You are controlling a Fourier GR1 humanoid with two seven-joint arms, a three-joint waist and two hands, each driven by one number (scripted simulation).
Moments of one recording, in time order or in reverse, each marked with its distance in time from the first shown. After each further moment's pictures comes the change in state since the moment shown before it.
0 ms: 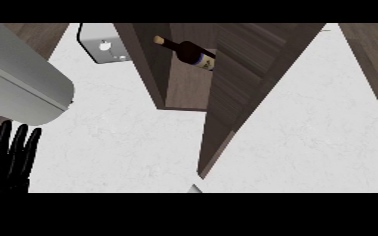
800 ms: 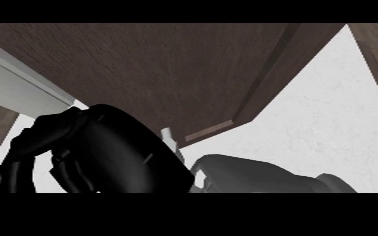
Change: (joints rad) left arm 0.039 0.104 0.213 0.033 0.160 -0.224 0.022; right arm -0.745 0.093 -0.157 0.597 -0.298 -0.286 -0.078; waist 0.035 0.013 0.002
